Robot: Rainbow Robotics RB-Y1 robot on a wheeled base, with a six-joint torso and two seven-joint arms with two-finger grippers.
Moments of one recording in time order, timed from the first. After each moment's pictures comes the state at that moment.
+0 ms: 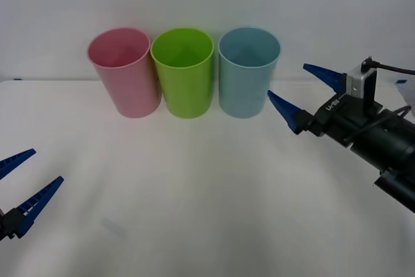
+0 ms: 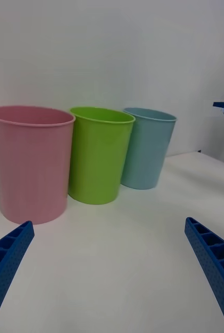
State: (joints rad) right arm -0.03 -0.53 -0.01 -1.88 1.35 -0.58 -0.29; left arm 0.35 0.40 0.52 -1.66 -0.96 -1.22 0.00
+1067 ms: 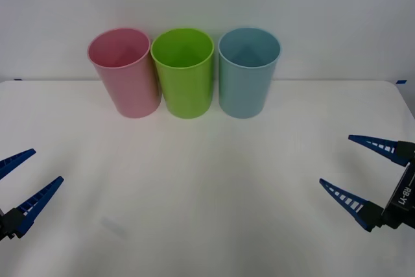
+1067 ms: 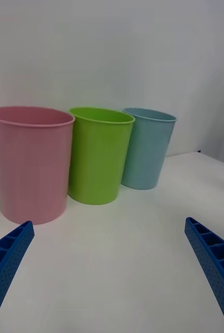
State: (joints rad) right arm 0.37 -0.48 -0.37 -1.97 1.21 -1.09 0.00; left arm 0.35 0.40 0.52 -1.66 -0.96 -1.22 0.00
